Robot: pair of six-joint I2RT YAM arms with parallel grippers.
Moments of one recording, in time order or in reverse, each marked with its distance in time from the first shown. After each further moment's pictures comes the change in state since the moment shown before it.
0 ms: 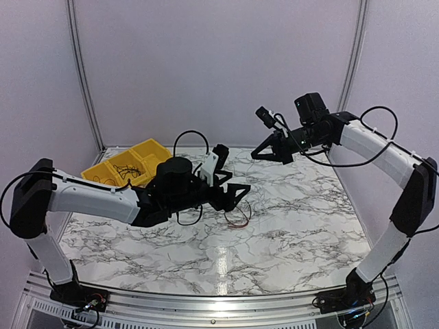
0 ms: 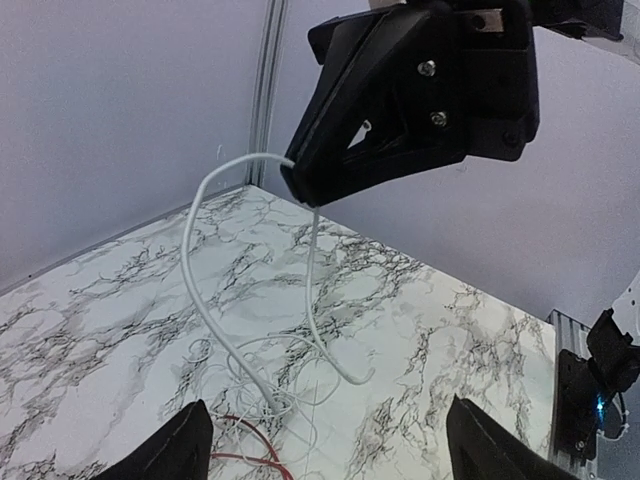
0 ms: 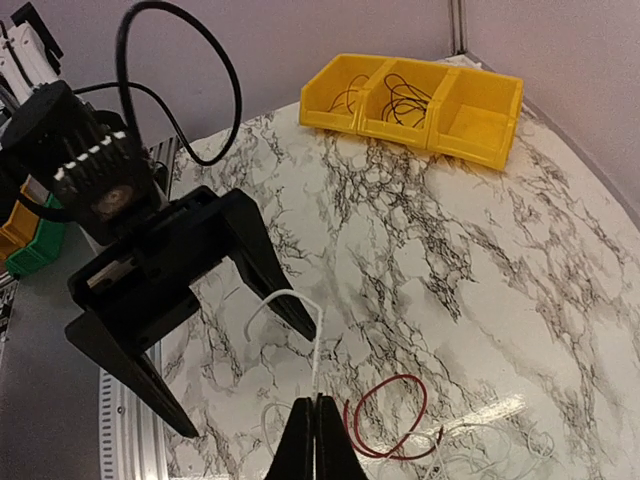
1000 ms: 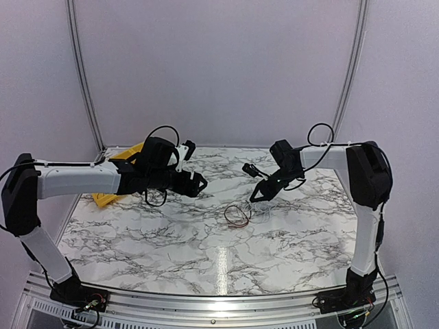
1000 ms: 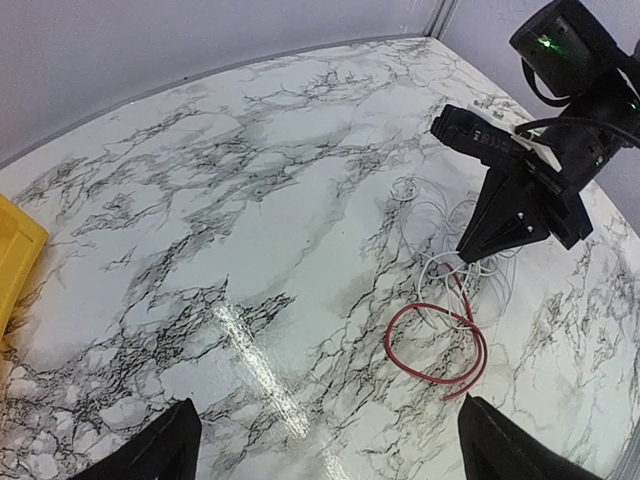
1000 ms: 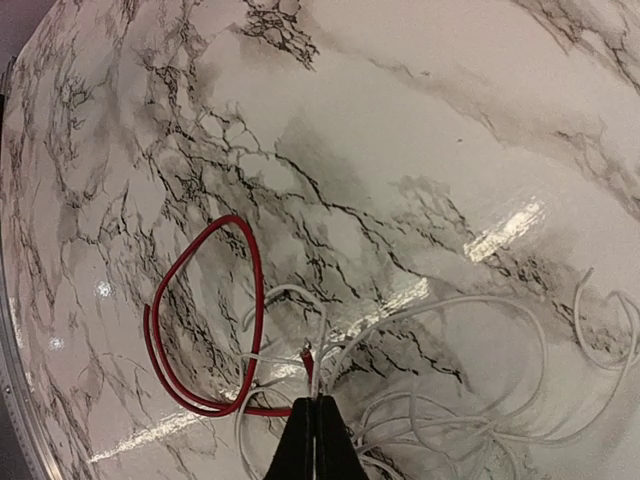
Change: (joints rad) left arm 0.270 -0.071 0.079 -0.620 0.013 -0.041; right arm -0.035 0.426 -0.100 0.095 0.266 0.001
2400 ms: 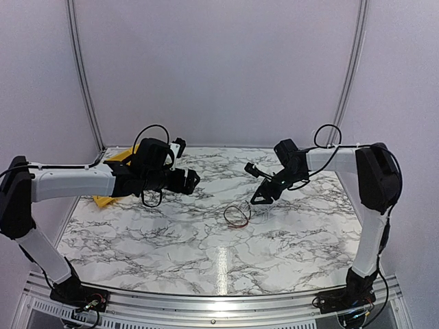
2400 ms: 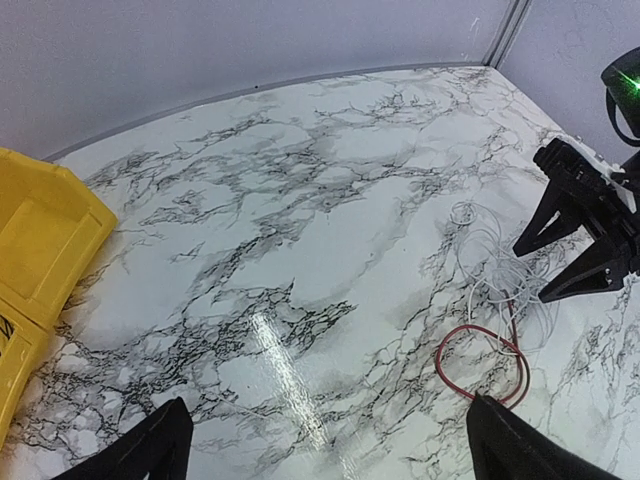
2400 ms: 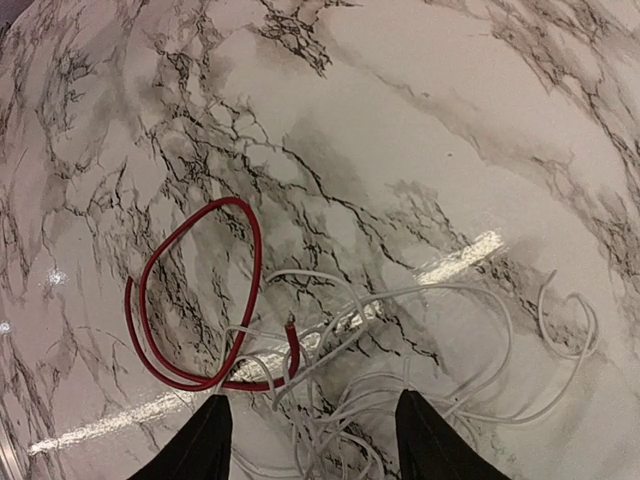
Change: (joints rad) left arm 0.003 -0.047 -0.047 0.015 -0.151 -0.030; right arm 0.000 -0.105 -0.108 0.090 0.056 -0.101
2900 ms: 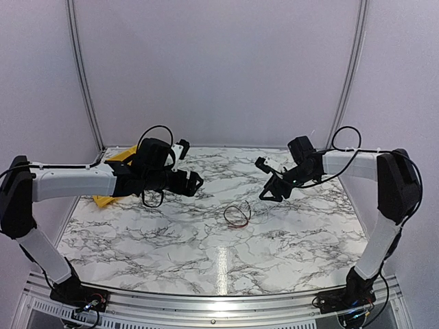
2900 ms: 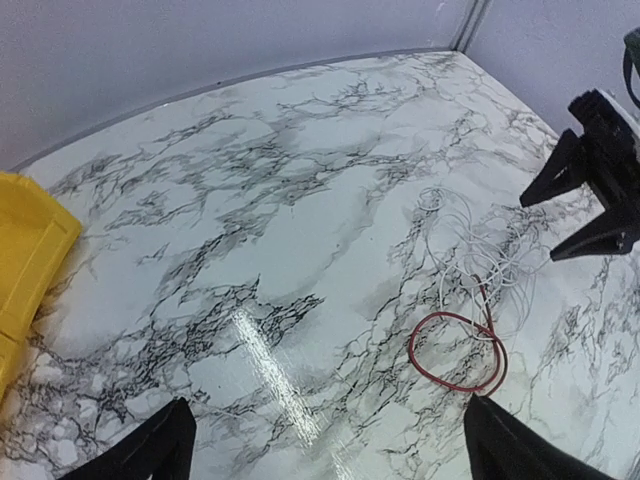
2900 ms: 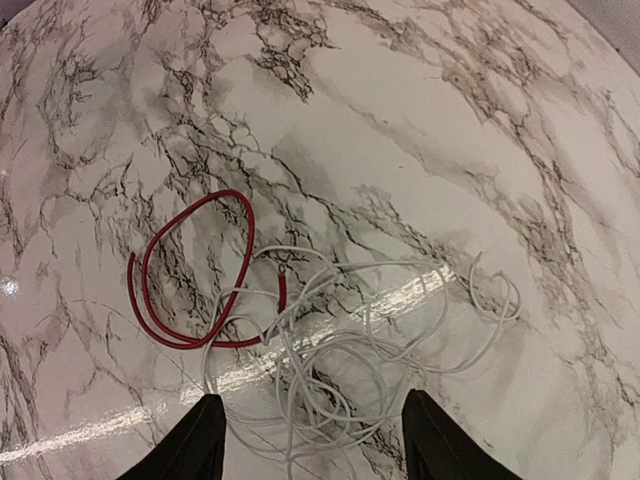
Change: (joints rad) left arm -0.001 0.021 0.029 -0.011 0.091 0.031; right arm -0.051 -0.198 -0.164 0.113 0.019 -0.070
